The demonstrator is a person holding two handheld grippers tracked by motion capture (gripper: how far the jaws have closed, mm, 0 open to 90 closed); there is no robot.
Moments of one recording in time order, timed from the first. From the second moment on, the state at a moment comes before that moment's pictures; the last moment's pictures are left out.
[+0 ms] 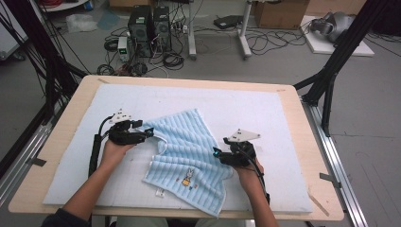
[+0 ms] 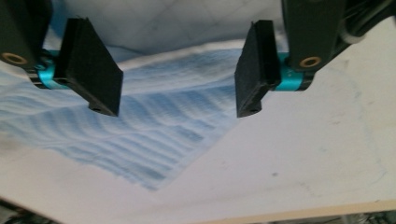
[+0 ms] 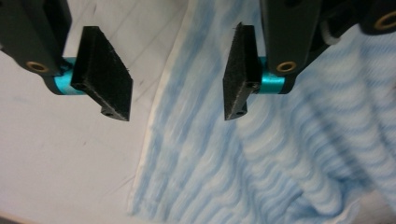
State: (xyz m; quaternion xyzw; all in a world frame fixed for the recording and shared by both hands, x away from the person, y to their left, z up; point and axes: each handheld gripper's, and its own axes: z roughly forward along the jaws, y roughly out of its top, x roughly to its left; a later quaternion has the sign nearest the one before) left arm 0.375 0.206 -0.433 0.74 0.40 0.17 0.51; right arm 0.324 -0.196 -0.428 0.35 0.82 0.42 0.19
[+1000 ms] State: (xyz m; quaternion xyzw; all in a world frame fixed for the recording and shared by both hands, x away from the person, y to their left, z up) left arm 0.355 0.224 -0.428 0.73 0.39 0.16 0.54; right arm 0.439 -0.126 -0.424 0.37 0.84 0.38 0.14
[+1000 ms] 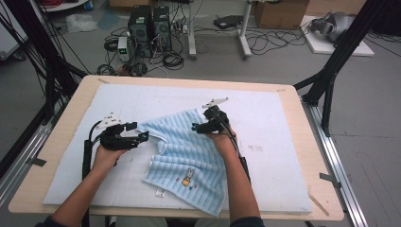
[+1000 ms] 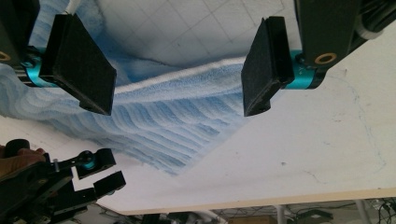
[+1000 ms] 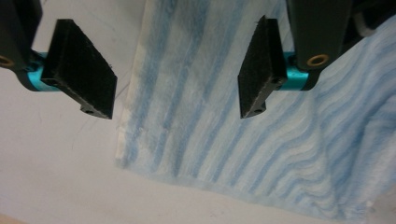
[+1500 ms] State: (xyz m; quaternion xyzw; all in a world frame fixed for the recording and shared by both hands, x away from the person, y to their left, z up) left arm 0.356 0.225 -0.432 0.73 0.40 0.16 0.54; right arm 0.454 -0.102 -0.437 0.33 0.87 0.31 0.18
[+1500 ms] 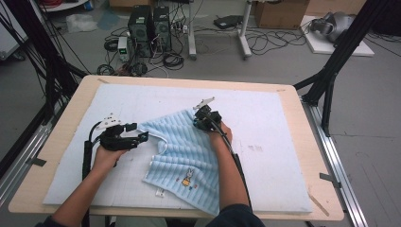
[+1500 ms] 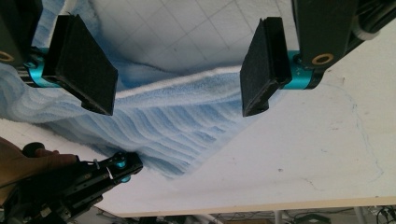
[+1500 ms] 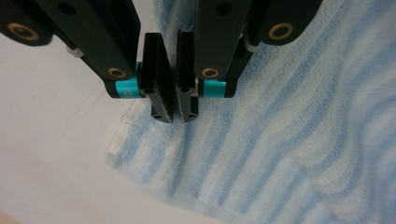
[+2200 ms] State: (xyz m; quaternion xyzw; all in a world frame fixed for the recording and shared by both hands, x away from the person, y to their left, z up) left arm 0.358 0.220 -0.440 0.74 0.40 0.15 0.52; right arm 0.469 -0.172 -0.424 0.49 0.77 0.30 0.28
